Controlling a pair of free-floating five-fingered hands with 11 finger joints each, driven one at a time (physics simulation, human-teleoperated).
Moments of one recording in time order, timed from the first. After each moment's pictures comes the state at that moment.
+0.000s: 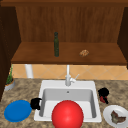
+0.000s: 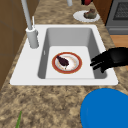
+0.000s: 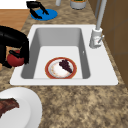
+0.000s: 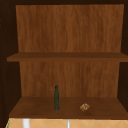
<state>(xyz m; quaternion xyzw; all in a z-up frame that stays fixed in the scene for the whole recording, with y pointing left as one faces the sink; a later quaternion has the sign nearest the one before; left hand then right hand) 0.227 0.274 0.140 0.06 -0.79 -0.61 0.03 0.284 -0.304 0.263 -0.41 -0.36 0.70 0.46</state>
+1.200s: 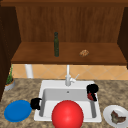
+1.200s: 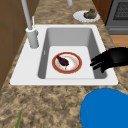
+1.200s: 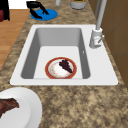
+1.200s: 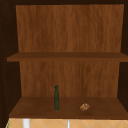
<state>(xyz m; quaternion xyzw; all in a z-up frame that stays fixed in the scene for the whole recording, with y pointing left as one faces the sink) 0.227 0.274 0.140 0.06 -0.79 -0.61 0.03 0.212 -0.195 0.374 -0.37 -0.40 0.68 0.48</state>
